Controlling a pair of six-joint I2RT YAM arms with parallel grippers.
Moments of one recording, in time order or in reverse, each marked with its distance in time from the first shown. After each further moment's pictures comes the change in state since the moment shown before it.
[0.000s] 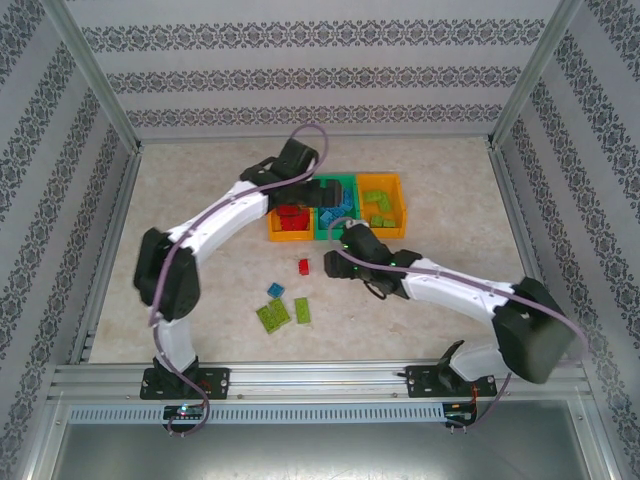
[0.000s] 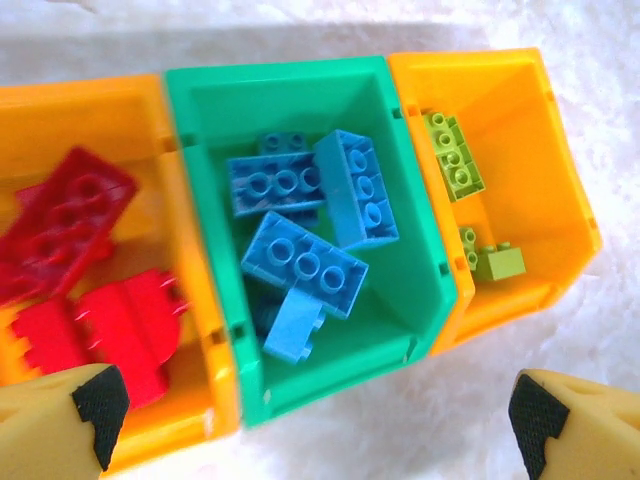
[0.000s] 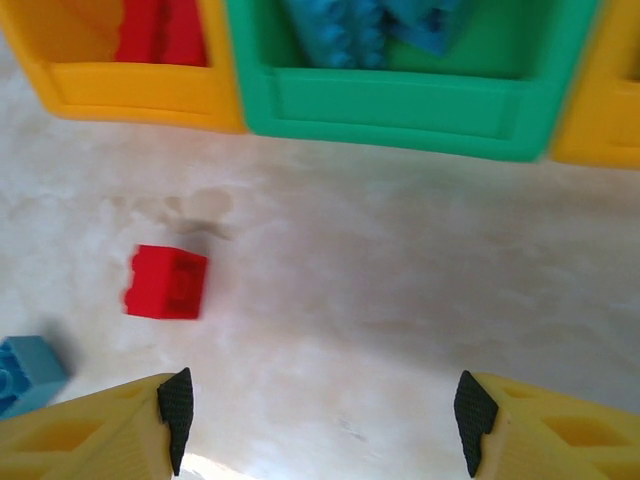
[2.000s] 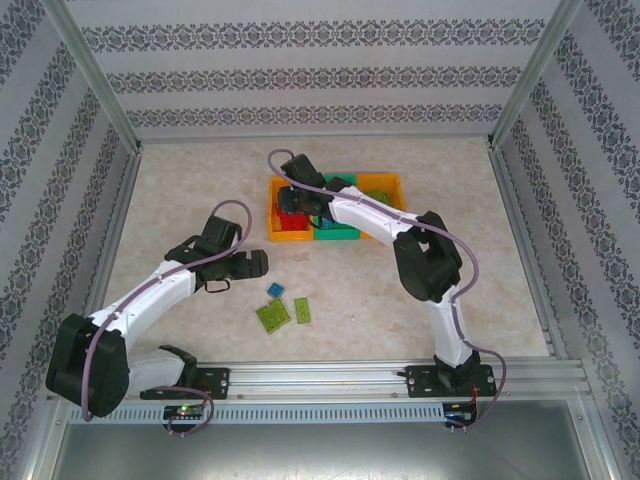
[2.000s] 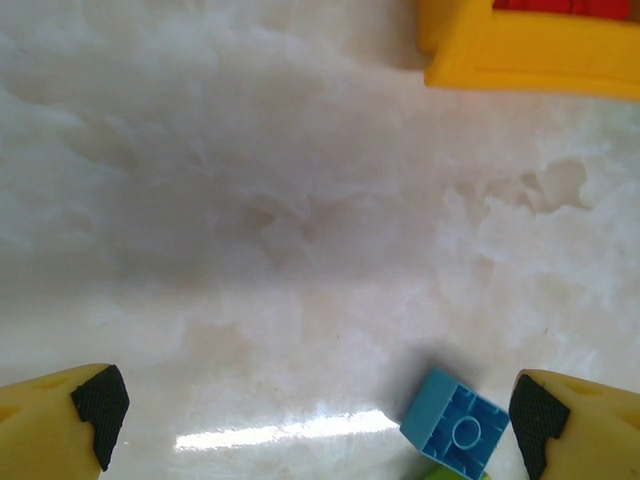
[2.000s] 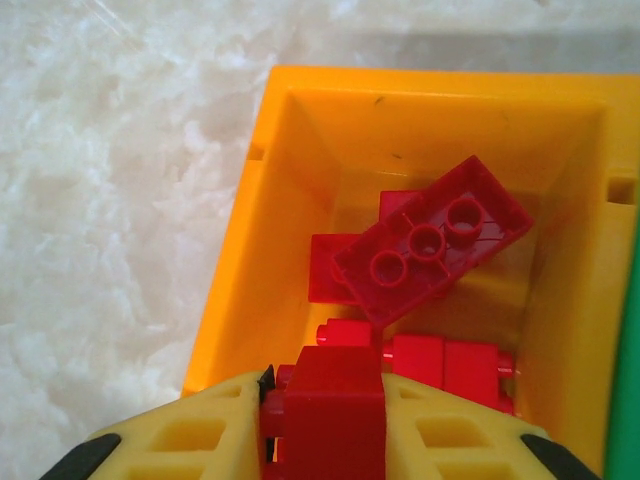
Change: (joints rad) left arm 0.179 -0.592 -0.870 0.068 0.002 0.018; right arm -0.097 0.720 0.950 -0.187 -0.119 -0.044
